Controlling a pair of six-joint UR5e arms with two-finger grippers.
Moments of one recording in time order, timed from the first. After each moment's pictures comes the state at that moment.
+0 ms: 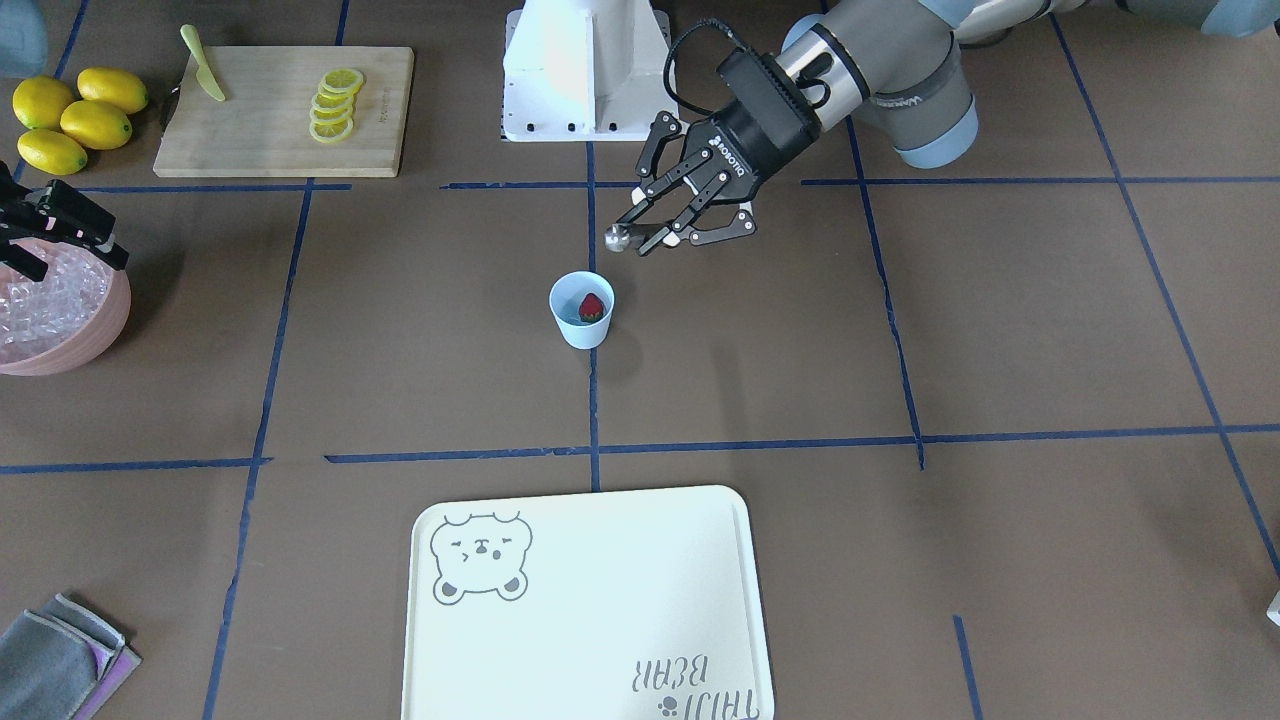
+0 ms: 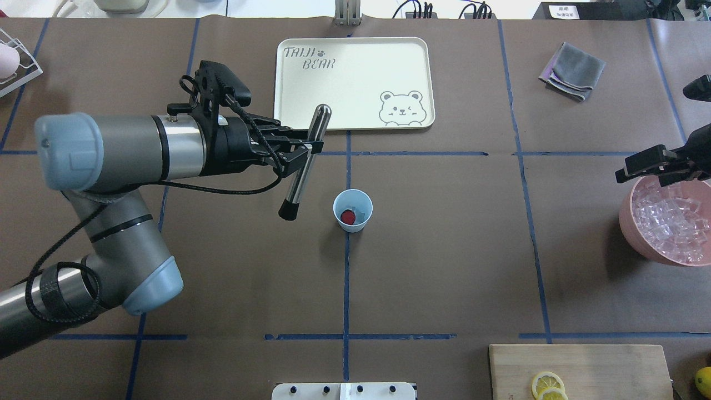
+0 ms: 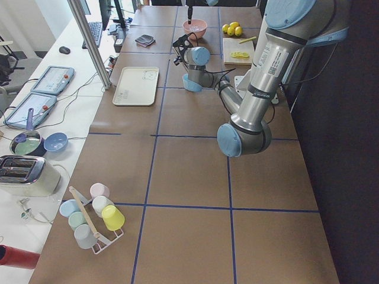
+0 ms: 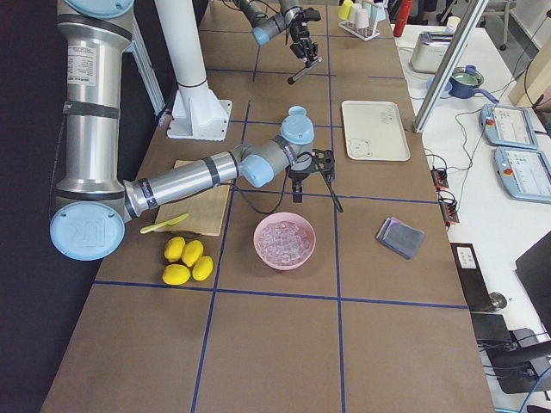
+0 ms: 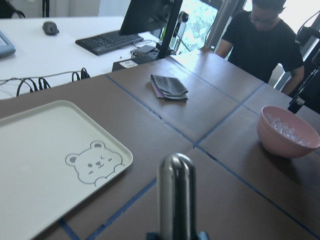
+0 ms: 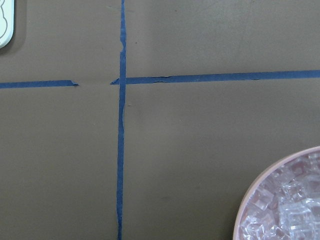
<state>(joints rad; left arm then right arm) -0.57 -2.05 -1.75 -2.73 -1.65 -0.70 1.12 -1.65 1.97 -1.26 2.35 0.76</state>
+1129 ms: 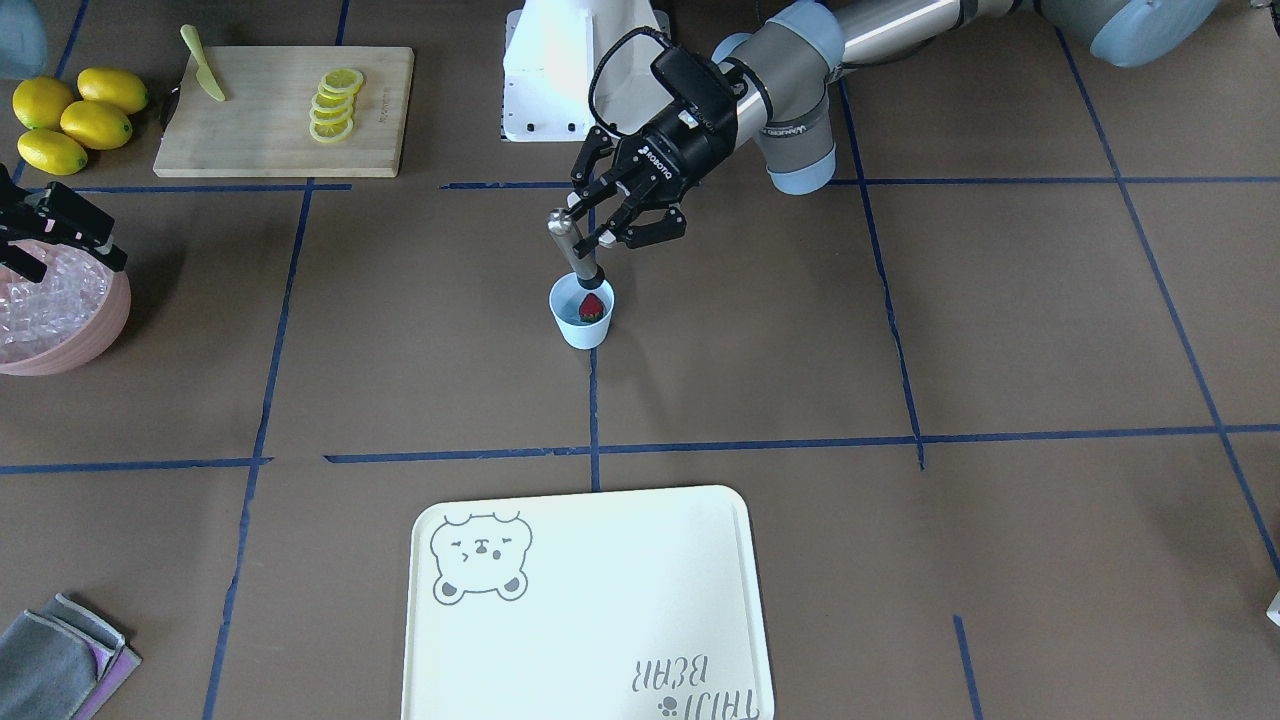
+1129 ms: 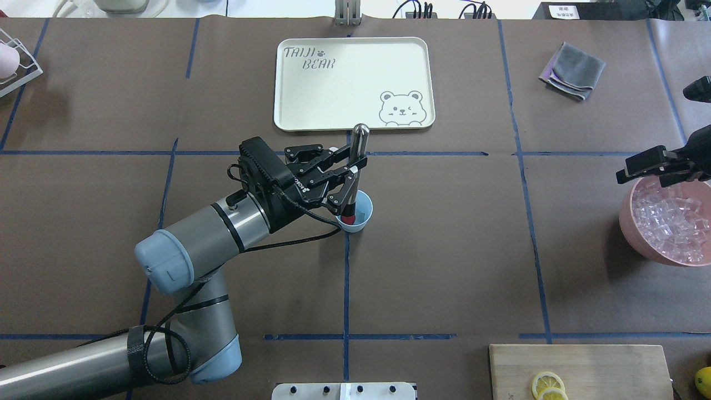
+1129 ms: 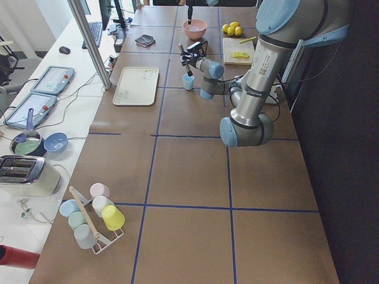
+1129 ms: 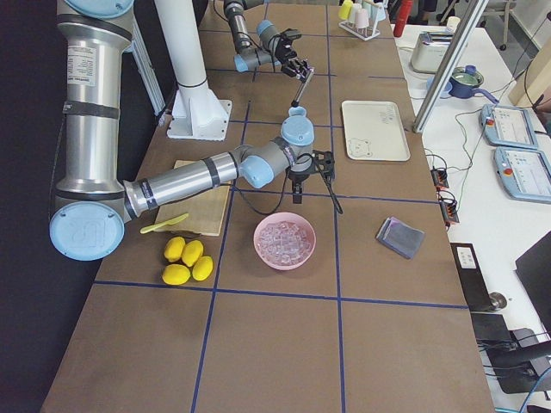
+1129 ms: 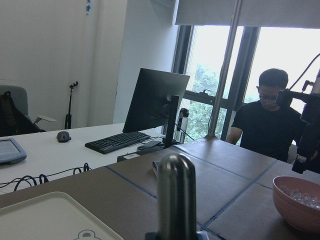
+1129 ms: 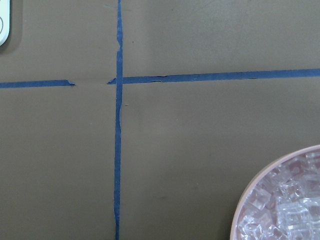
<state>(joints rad) -0.37 -2.14 -1.53 -3.06 -1.25 -0.50 1.12 -1.65 1.97 -1.26 2.35 0.76</state>
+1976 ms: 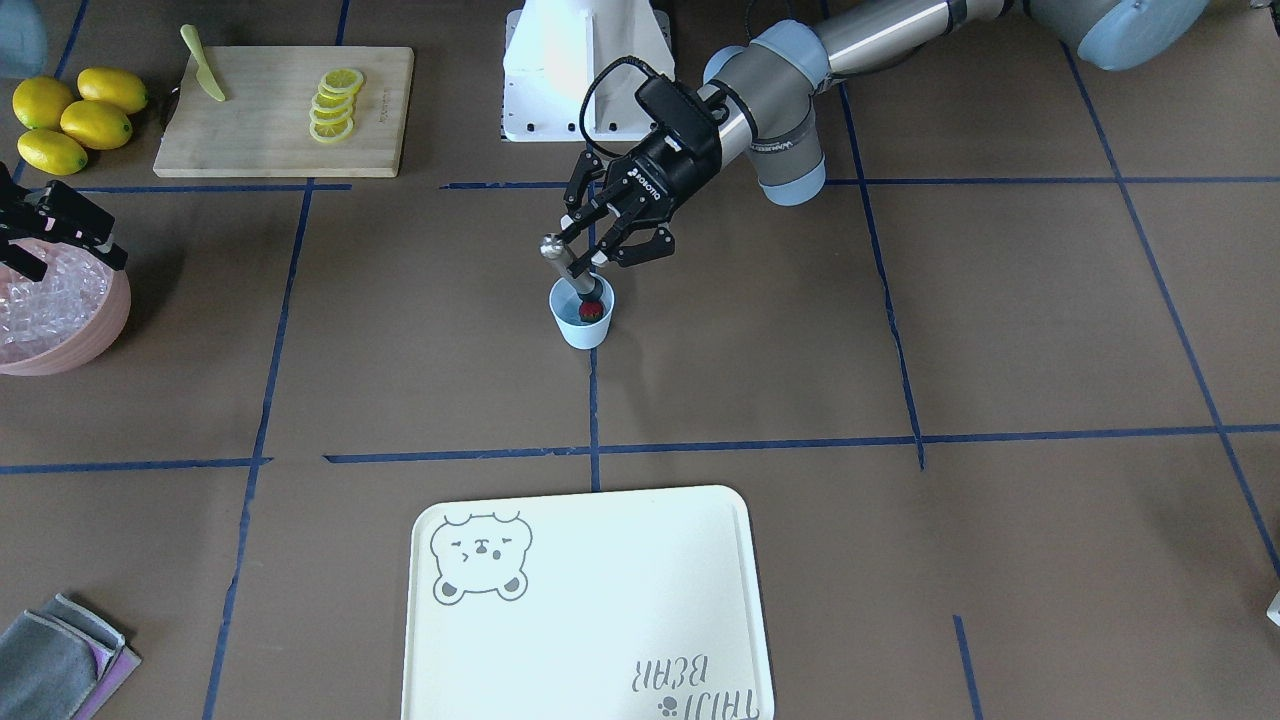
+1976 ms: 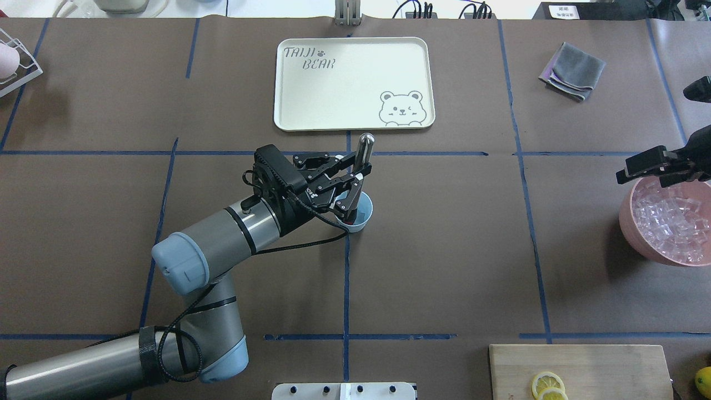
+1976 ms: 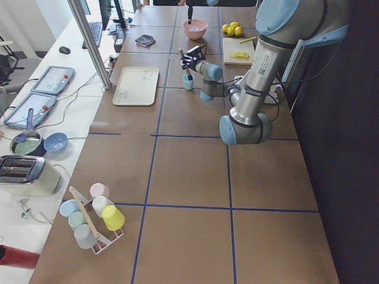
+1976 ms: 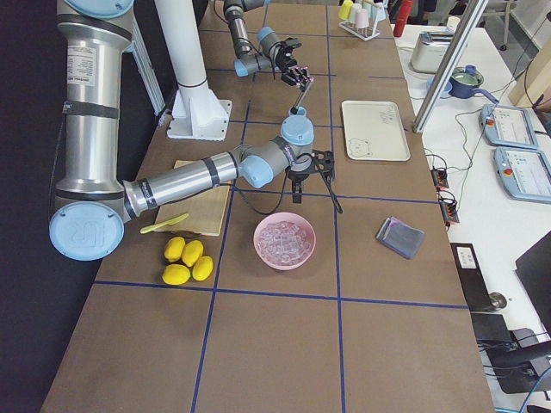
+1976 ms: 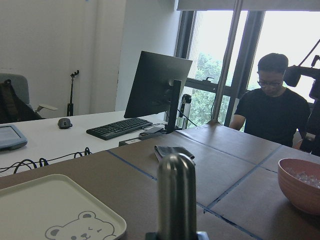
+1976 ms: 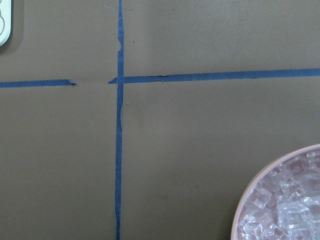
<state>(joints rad) -0.36 -2.16 -1.46 -3.06 -1.25 -0.50 1.12 -1.66 1.97 -1.26 2.35 0.76</state>
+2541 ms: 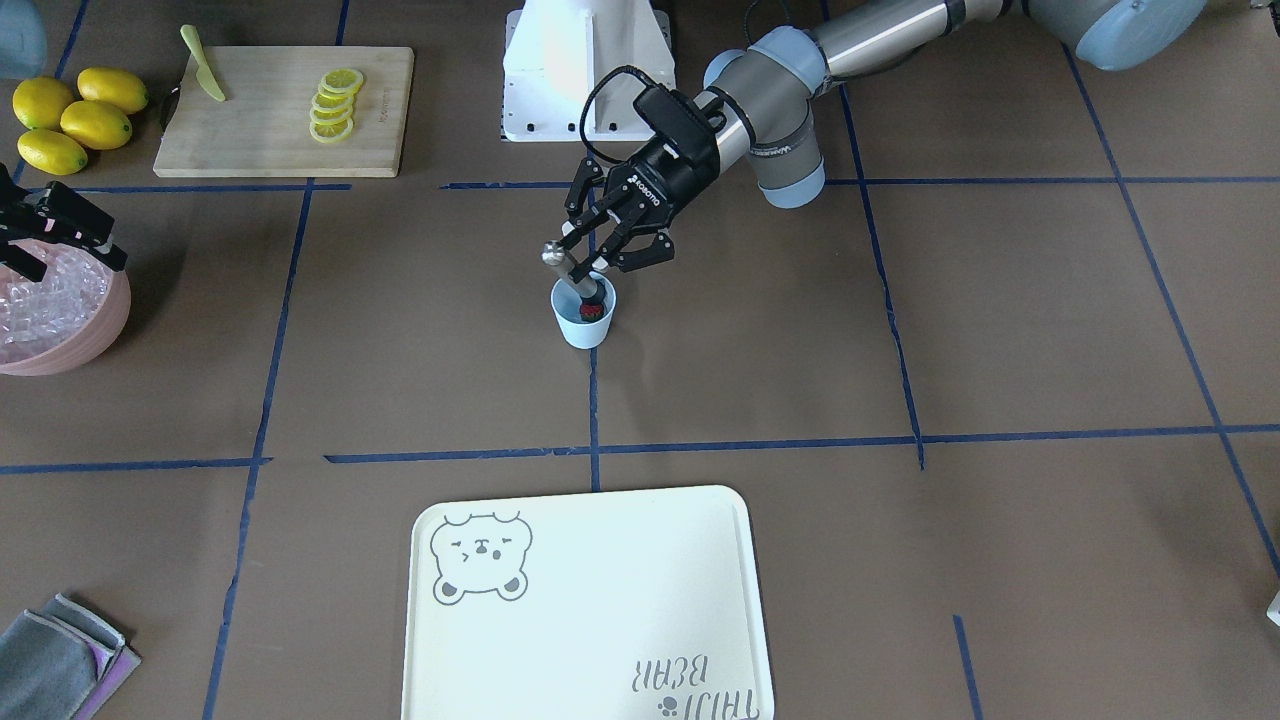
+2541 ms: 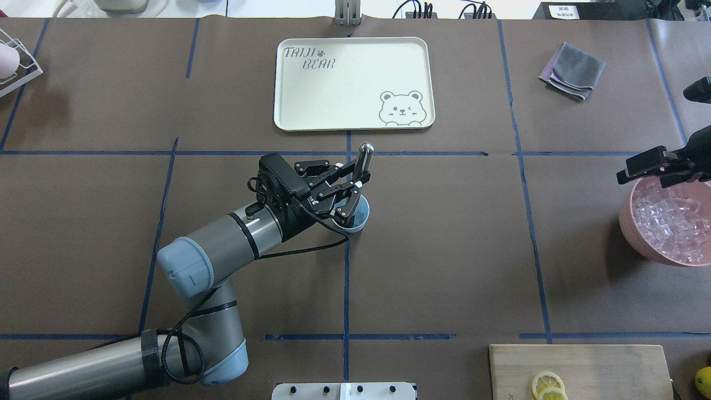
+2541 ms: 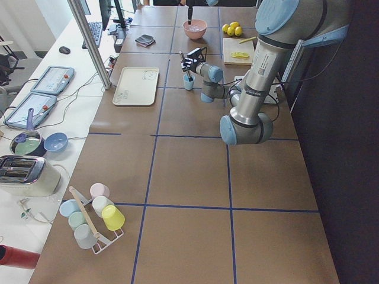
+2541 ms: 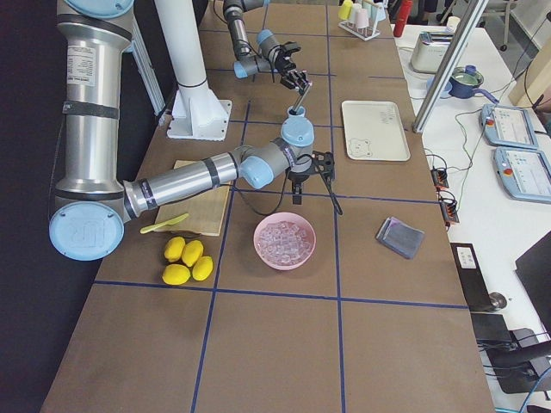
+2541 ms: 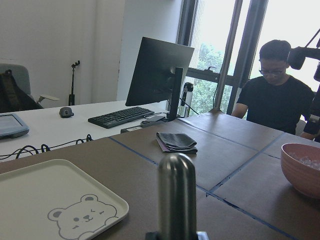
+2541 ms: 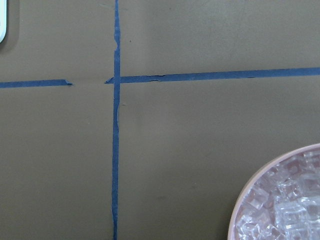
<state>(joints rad) -0.35 -2.16 -1.44 -3.06 -1.25 -0.50 1.12 -1.66 1.96 -1.26 2.35 0.76</state>
